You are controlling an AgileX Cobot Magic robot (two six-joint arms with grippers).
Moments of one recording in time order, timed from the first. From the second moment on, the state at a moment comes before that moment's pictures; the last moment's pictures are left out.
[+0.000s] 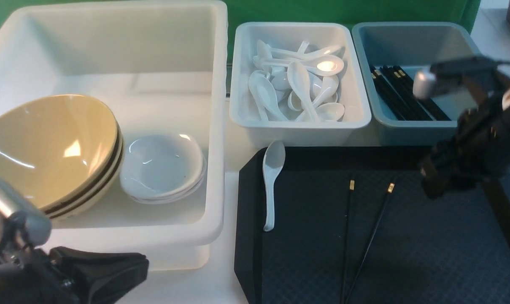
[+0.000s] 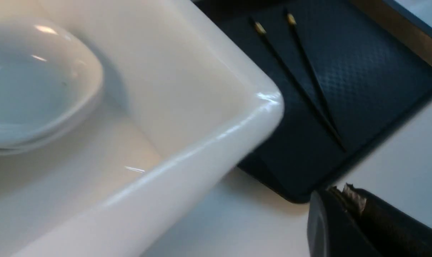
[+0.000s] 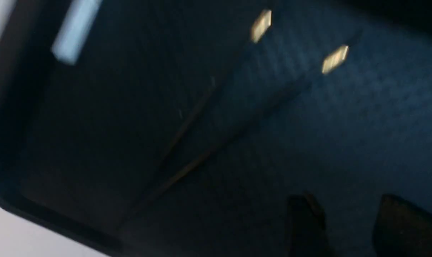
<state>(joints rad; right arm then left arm) 0.25 1.43 -1.03 0.14 0.98 -0.07 -0.20 0.64 -0.49 -0.79 0.81 0.72</state>
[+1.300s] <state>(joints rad) 0.25 1.00 -0.64 0.08 0.76 -0.08 -0.73 2.07 -1.77 0.09 1.16 -0.04</state>
